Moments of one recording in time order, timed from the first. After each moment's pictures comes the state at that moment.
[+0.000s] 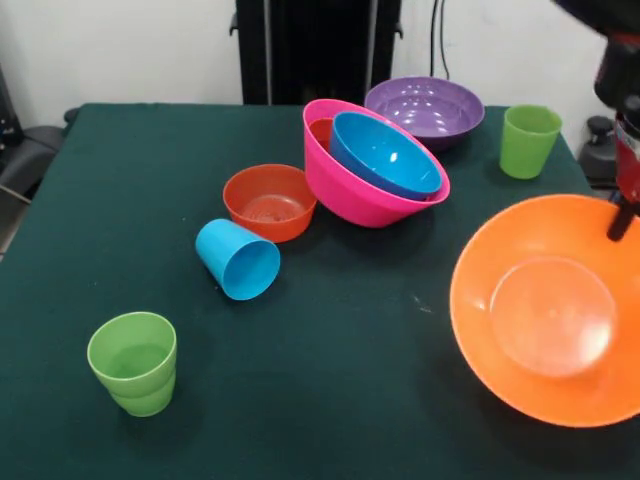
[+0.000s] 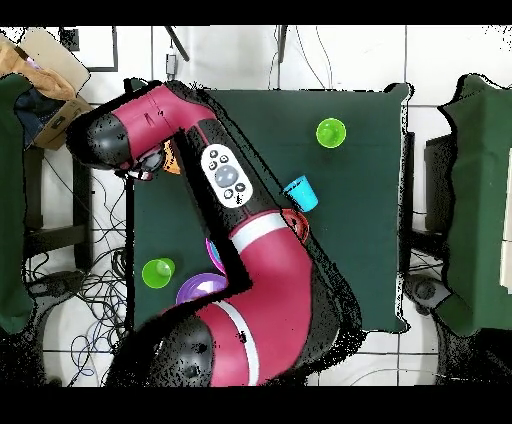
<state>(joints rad) -0.22 -0.42 0.74 1.14 -0.70 1.19 1.01</state>
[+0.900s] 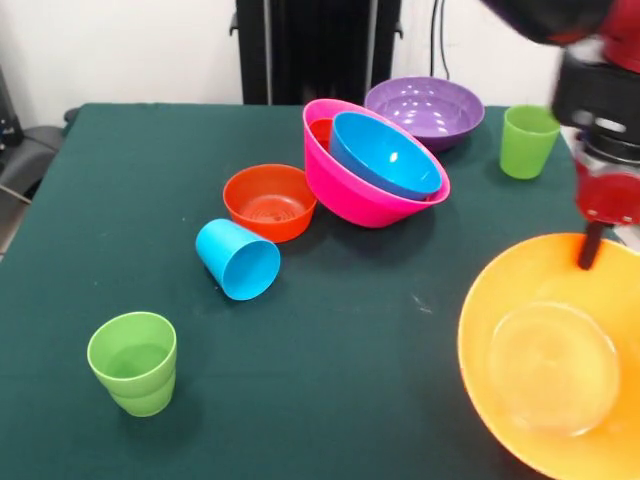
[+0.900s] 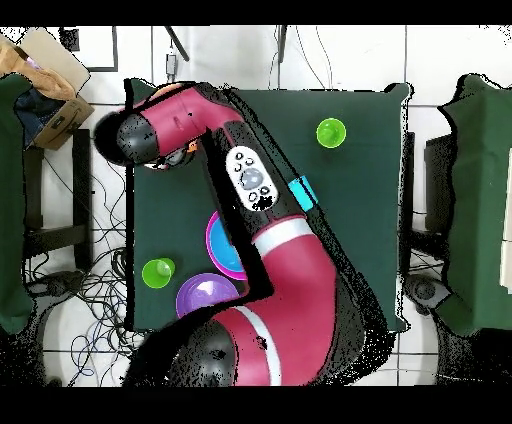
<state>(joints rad) -0.29 -0.48 0.69 1.22 -0.70 0.98 1.01</state>
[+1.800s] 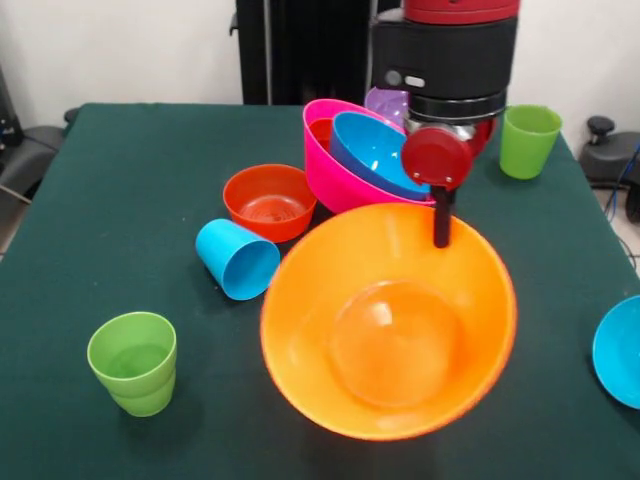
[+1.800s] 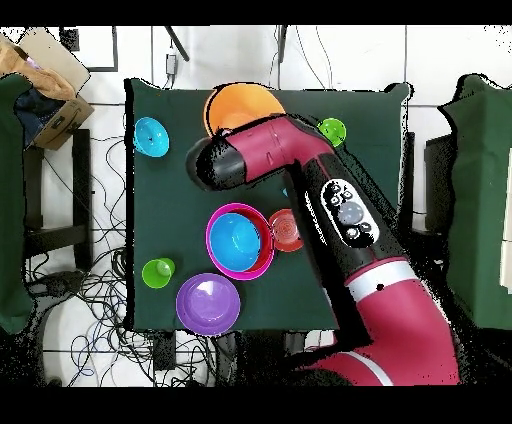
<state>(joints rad) -0.52 -0.61 0.70 1.49 -0.69 0.73 1.01</state>
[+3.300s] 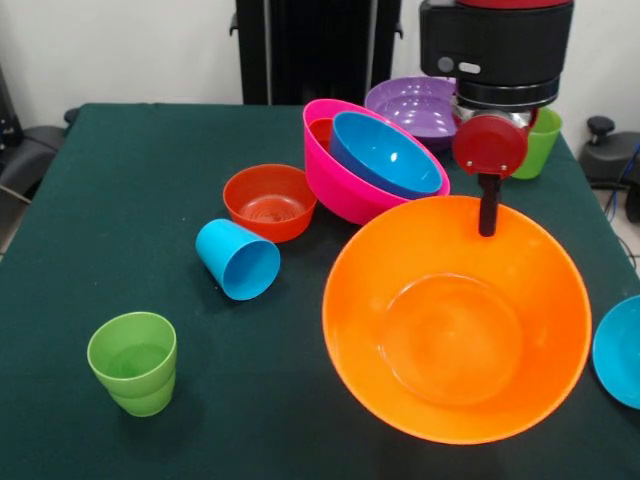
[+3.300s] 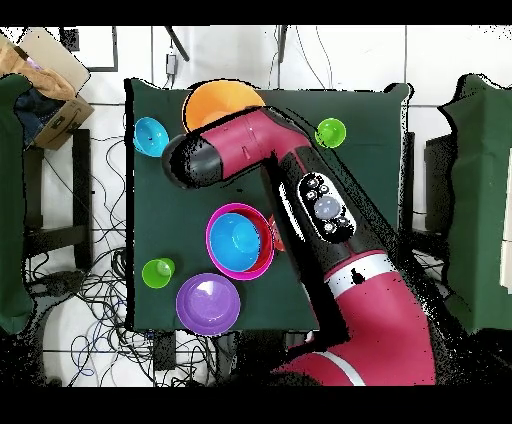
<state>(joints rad) -0.47 -0.62 0.72 1.46 -0.69 0.80 1.01</state>
